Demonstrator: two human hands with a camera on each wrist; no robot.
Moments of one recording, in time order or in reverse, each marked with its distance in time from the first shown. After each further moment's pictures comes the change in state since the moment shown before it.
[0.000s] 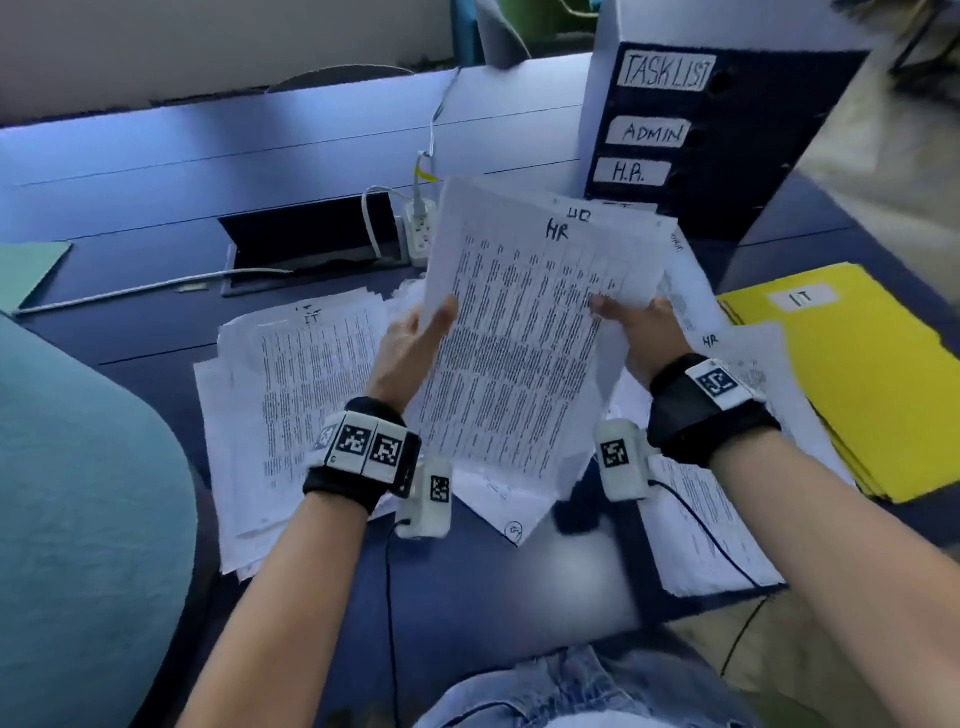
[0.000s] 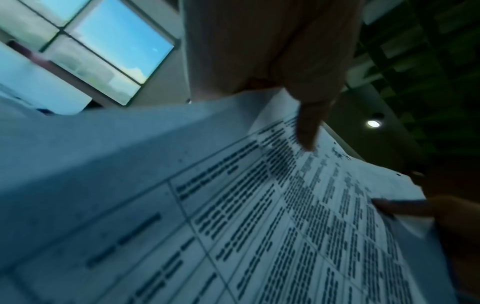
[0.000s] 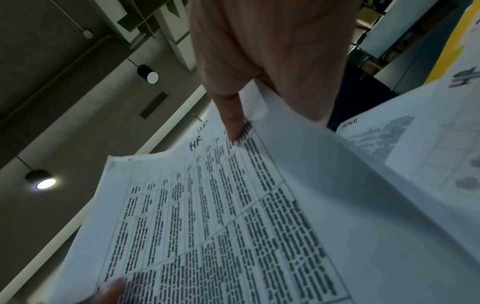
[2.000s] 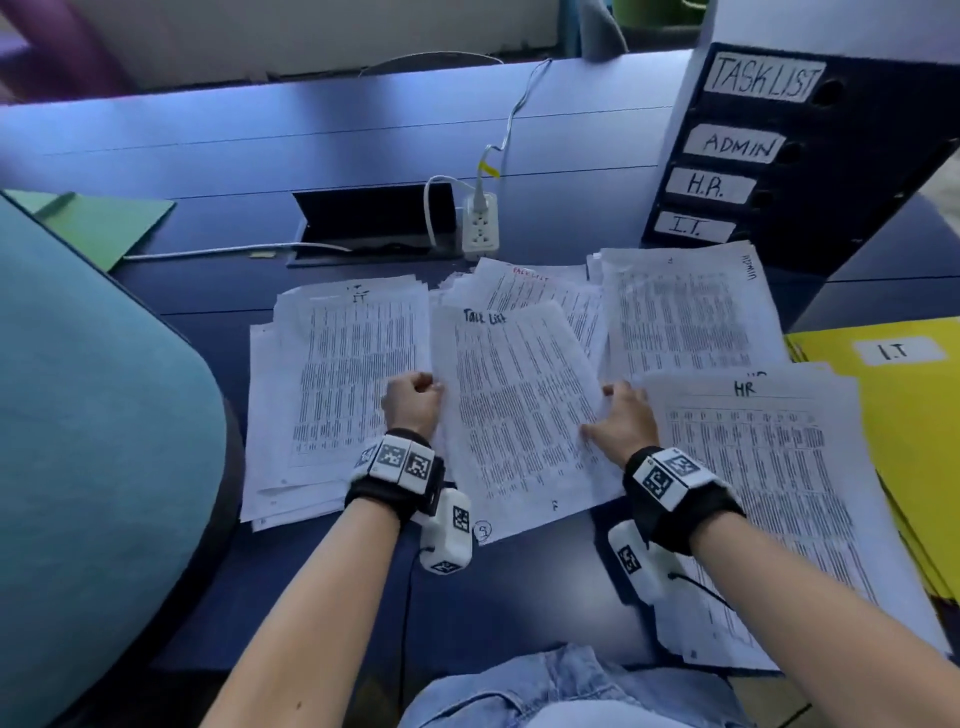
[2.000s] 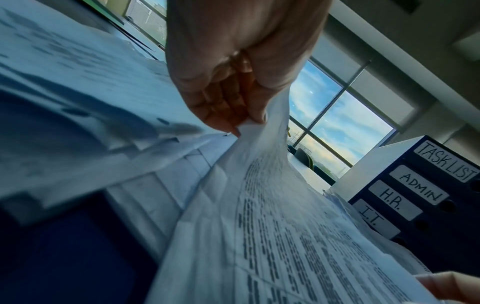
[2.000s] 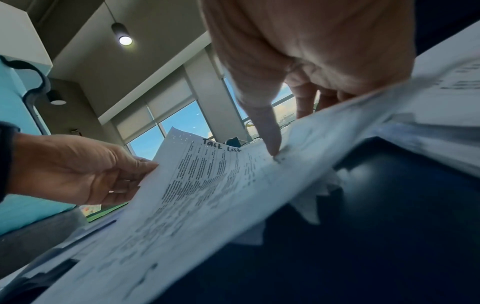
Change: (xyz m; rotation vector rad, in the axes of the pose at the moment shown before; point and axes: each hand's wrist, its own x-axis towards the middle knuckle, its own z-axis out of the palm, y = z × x) left_hand -0.003 -0.068 0.021 0.246 0.552 -0.498; right_hand -0.005 0.071 0.002 -1.059 -0.201 -0.058
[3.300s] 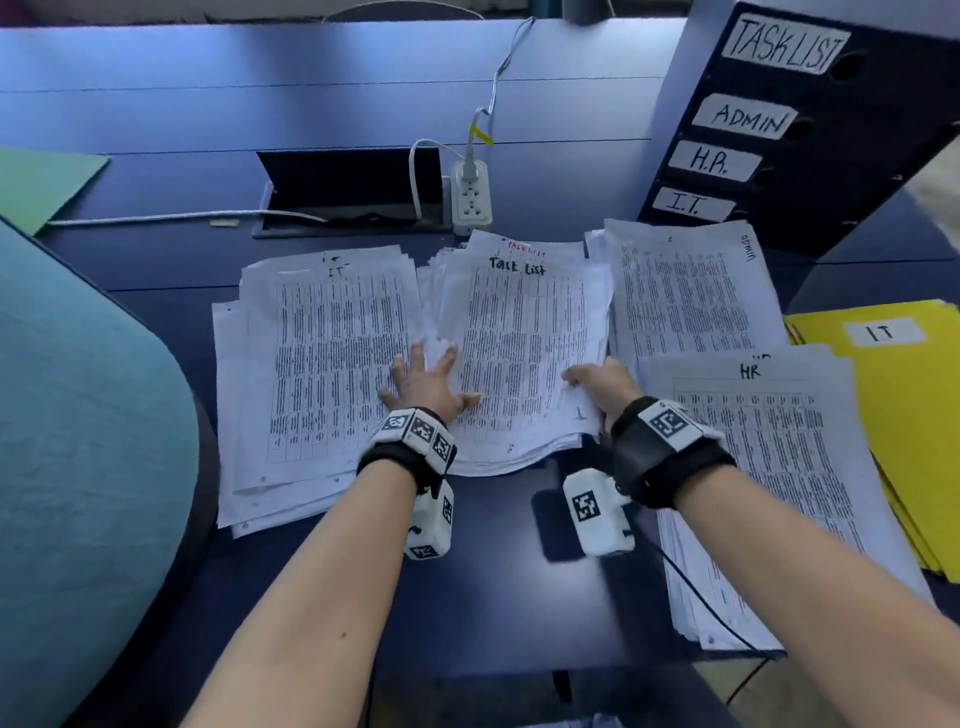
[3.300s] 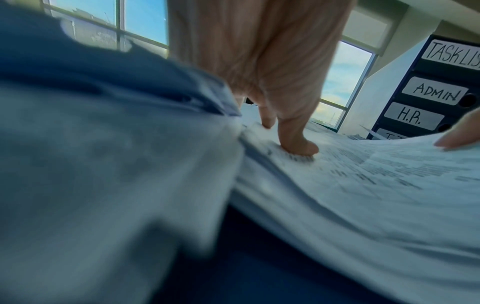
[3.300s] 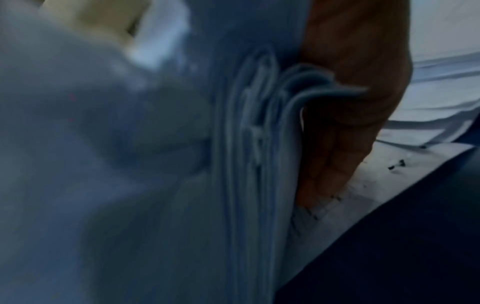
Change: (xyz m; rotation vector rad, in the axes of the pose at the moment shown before) left_hand 0.032 -0.021 0.020 0.653 -0.380 0.172; right_hand 0.008 -0.049 0.004 0.513 -0.072 0.340
